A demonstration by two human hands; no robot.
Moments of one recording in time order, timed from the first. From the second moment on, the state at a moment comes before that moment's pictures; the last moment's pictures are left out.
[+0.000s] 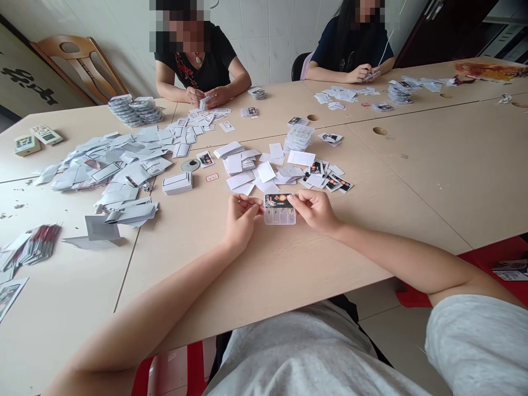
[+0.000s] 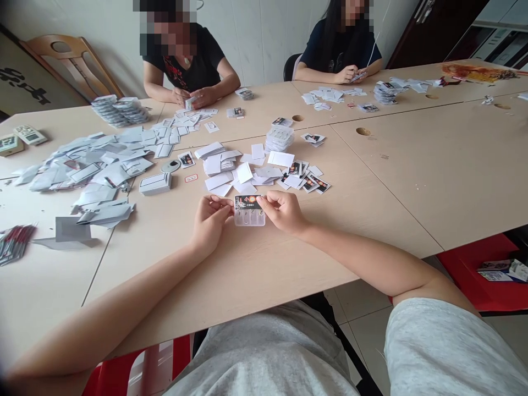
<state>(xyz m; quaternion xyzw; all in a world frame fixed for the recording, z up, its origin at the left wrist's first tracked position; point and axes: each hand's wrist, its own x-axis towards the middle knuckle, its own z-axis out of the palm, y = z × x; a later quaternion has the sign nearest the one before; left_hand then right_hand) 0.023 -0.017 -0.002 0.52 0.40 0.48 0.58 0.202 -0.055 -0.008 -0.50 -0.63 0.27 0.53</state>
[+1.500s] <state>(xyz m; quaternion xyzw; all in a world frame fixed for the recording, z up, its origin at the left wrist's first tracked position) 0.014 -0.012 0.014 0.71 0.30 0.26 0.58 0.187 -0.065 -0.004 -0.46 -0.54 0.55 0.44</state>
